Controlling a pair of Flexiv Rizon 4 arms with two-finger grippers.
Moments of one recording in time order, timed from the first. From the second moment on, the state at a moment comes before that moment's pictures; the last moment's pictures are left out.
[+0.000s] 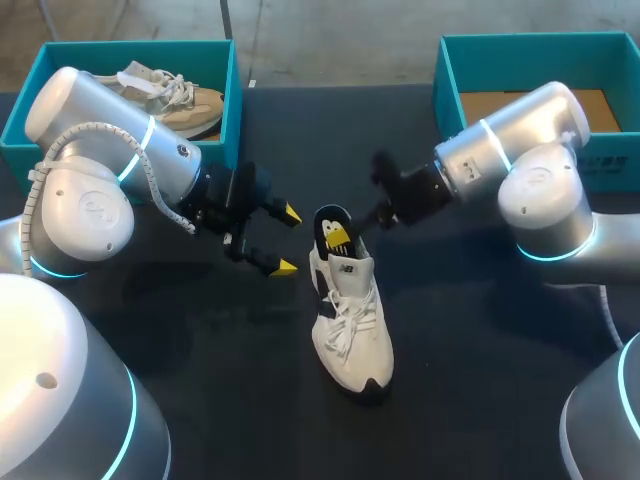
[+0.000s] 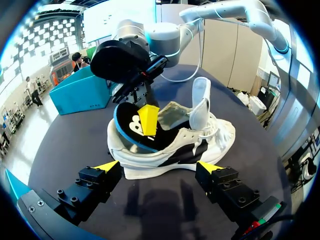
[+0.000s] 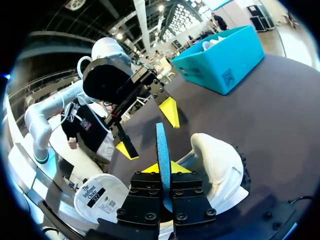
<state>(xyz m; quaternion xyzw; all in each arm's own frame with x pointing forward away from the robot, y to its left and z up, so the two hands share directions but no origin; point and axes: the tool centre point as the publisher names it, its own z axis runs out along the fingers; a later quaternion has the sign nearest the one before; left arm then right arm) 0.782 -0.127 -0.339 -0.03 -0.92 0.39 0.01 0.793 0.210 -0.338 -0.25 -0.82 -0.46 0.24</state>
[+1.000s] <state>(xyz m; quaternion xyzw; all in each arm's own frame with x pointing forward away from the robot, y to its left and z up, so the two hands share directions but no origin) 0.781 -0.127 -0.339 -0.03 -0.92 0.39 0.01 0.769 0.204 -0.364 -0.28 -0.85 -0.40 0.21</state>
